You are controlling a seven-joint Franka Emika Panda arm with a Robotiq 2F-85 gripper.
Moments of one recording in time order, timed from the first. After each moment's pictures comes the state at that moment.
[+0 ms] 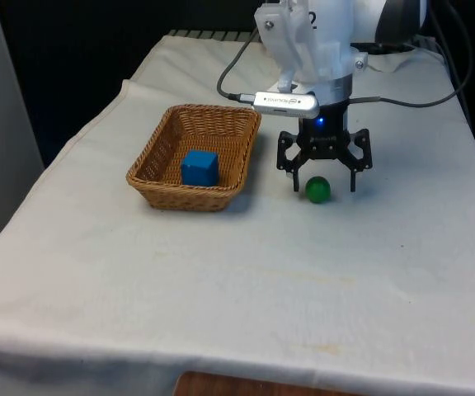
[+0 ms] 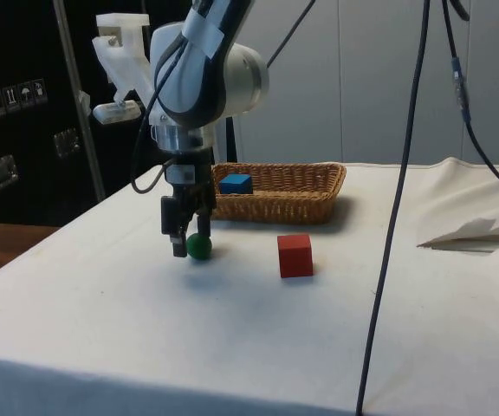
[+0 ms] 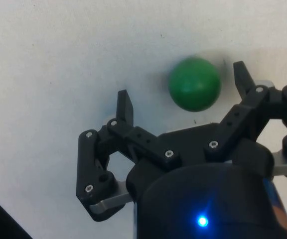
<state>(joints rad) 0.26 0.55 -0.20 -2.05 0.37 2.62 -0.22</state>
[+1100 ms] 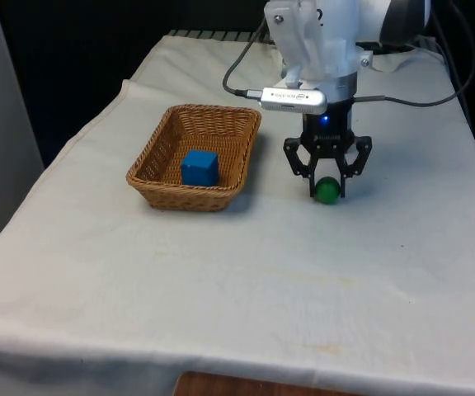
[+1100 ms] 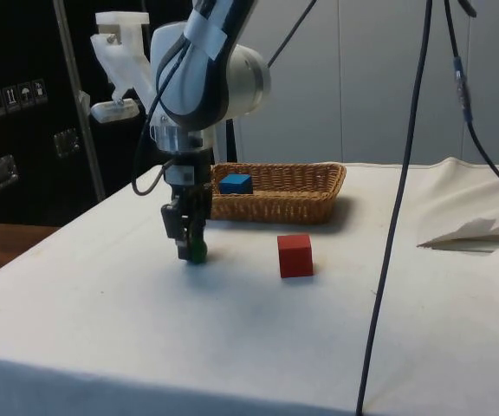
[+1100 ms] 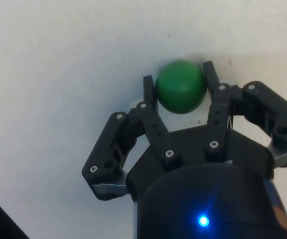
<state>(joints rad) 0.28 0.55 -0.20 -2.06 0.36 2.65 -0.21</state>
